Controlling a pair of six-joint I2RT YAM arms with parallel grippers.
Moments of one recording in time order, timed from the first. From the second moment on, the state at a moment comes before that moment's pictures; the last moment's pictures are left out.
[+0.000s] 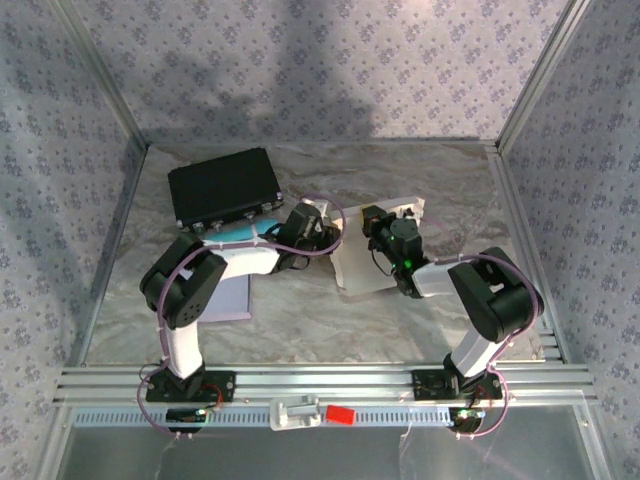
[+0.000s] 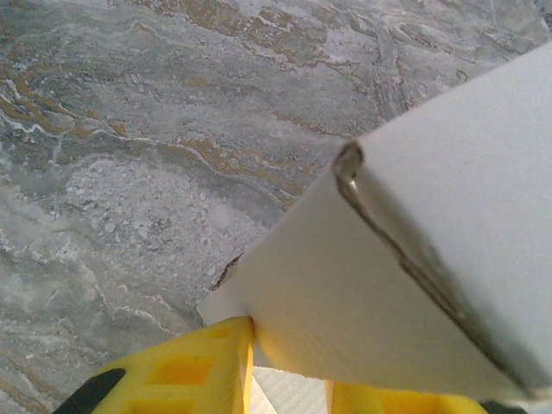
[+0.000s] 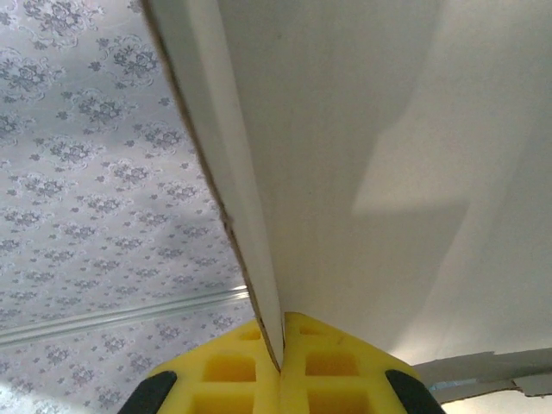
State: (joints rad) left arm -0.74 1.86 1.03 0.21 0.04 -0.54; right arm 0.48 1.66 0.55 0.97 0.04 1.67
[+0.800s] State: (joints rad) left arm -0.74 1.98 1.15 0.25 -0.08 -0.54; right arm 0.48 1.70 0.59 0.97 0.09 1.80
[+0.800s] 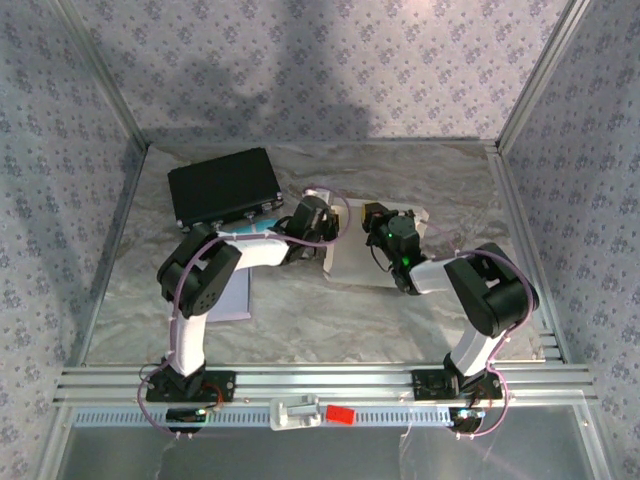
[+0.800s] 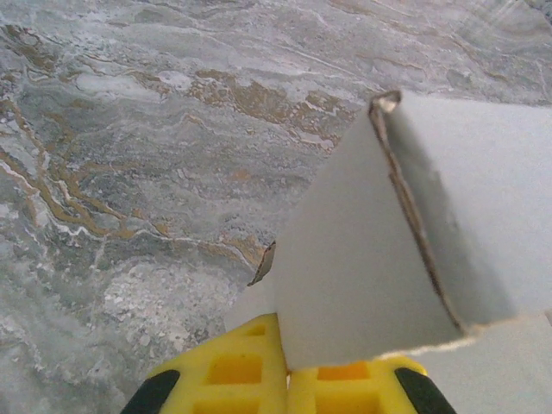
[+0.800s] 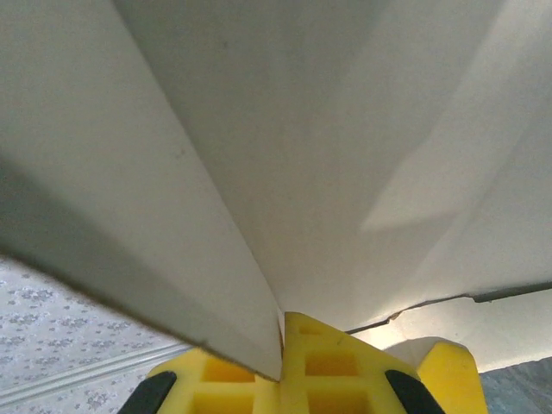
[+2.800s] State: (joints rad) left arm -0.72 1.77 1.38 -0.77 -0.01 -0.72; right arm 0.22 1.79 1.53 -0.76 -0.30 0.65
